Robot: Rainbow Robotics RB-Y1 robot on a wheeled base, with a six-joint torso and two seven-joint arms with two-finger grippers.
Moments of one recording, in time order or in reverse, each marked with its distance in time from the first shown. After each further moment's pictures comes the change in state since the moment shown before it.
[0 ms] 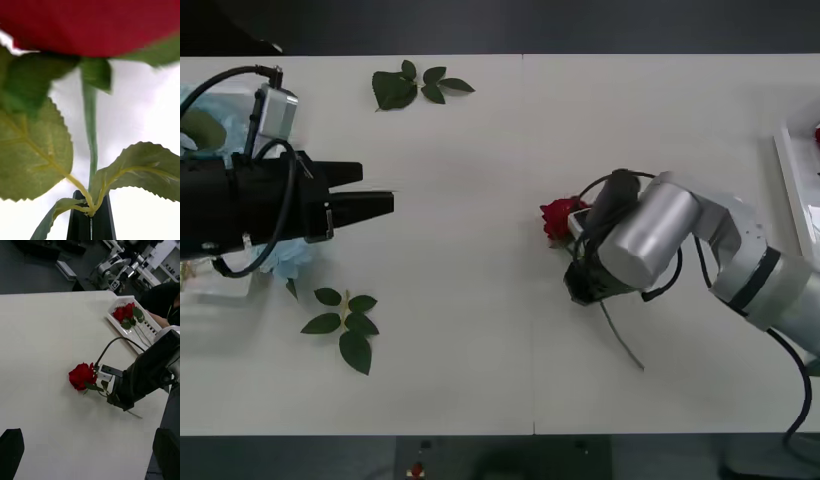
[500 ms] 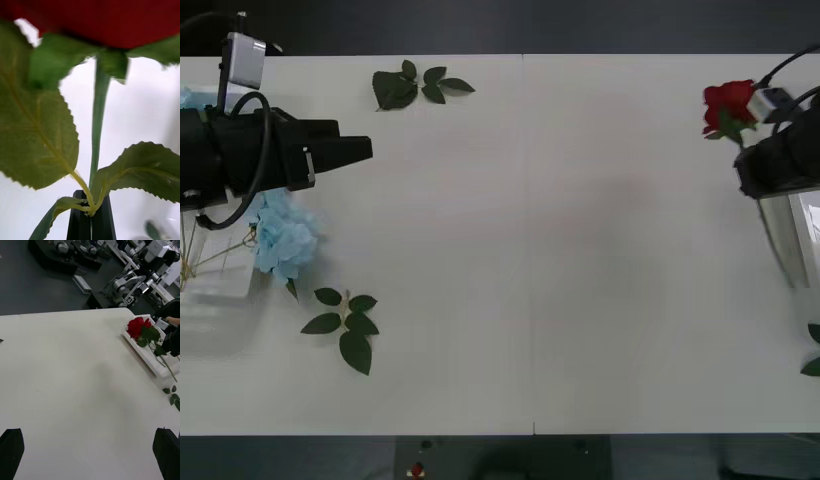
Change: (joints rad) right arm -0.003 -0.476 -0.393 0.010 -0.362 0.035 0.282; left arm -0.165 0.056 -0.096 0.138 0.122 -0.049 -0.021
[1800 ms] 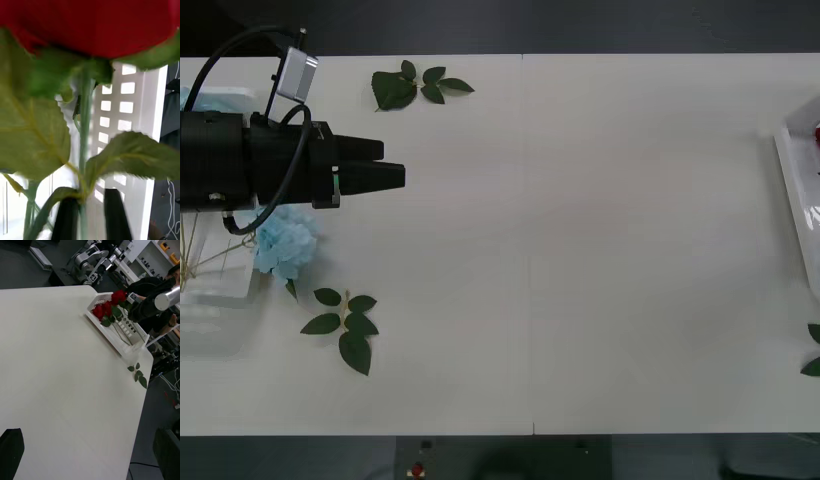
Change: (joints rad) right arm -0.139 0.095 -0.036 0.964 0.444 -0.545 0.470; left arm -0.115 -0.043 -0.091 0.043 0.084 0.194 -0.080
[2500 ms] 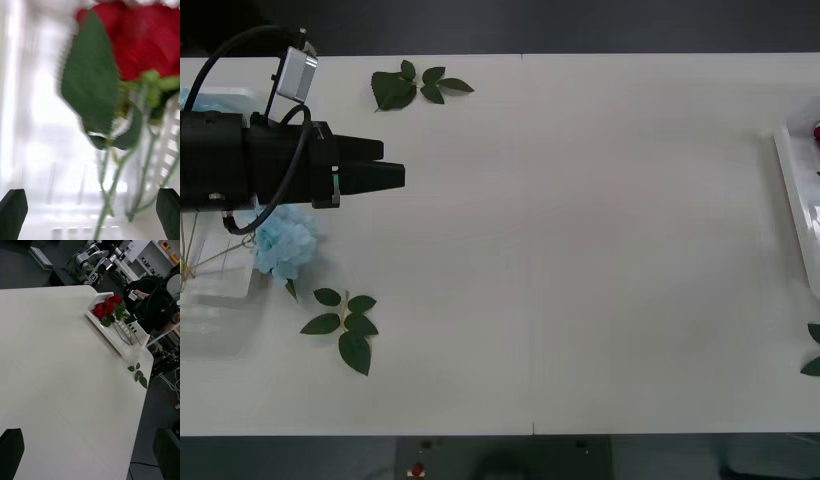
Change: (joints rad) right arm 0.000 -0.075 -0.088 -0.073 -0.462 0.264 0.352; left arm 0.000 0.000 0.000 0.001 0.000 0.000 0.000
